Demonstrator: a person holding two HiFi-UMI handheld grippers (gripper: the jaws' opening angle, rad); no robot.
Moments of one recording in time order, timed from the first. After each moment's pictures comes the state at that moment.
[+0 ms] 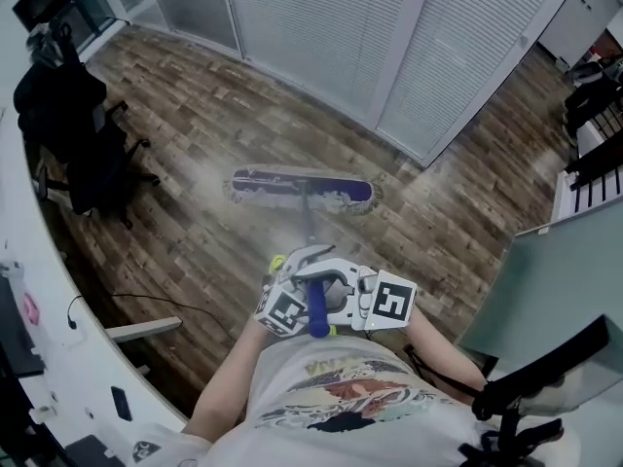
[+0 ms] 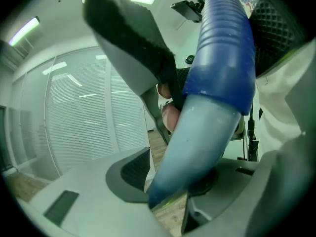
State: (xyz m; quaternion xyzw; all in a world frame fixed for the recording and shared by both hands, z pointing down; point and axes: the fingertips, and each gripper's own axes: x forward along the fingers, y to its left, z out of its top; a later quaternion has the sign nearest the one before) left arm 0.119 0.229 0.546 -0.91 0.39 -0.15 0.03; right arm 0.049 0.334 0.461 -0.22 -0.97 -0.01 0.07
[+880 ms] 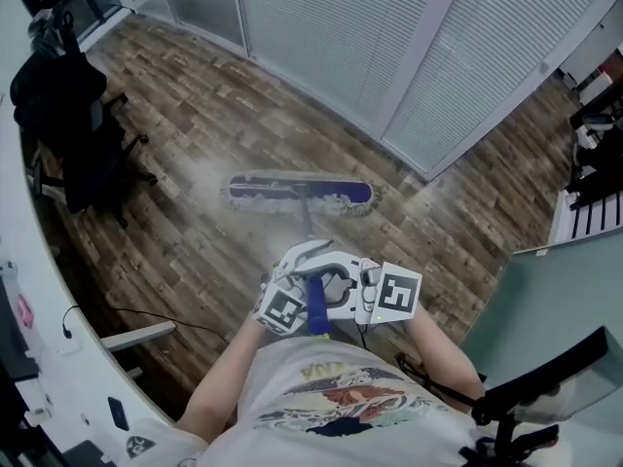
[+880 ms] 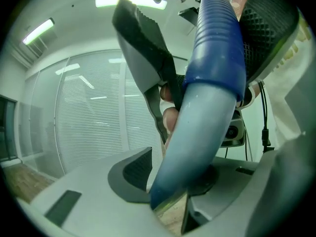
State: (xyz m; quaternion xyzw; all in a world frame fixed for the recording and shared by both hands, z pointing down) left arm 0.054 0.130 0.523 -0.89 0.44 -0.10 0.03; right arm -0.005 0.240 0.448 -0.26 -0.97 -0.01 0.05
